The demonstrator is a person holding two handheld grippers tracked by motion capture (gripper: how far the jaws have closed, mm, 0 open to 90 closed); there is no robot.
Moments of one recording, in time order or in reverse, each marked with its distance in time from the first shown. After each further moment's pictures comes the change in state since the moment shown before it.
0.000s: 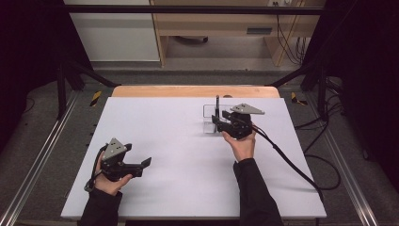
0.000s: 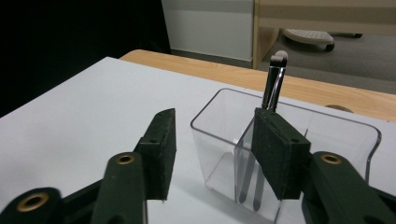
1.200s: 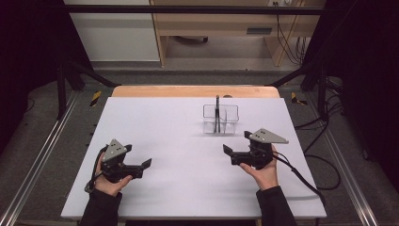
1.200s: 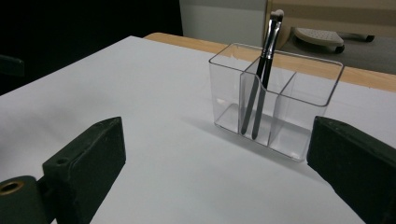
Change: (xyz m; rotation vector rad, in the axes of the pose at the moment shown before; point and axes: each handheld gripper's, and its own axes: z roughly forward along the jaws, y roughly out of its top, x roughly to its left) left arm -0.002 -0.003 0.000 0.003 -0.003 -0.006; right arm 0.002 -0.048 -0.080 -0.004 0.045 -0.048
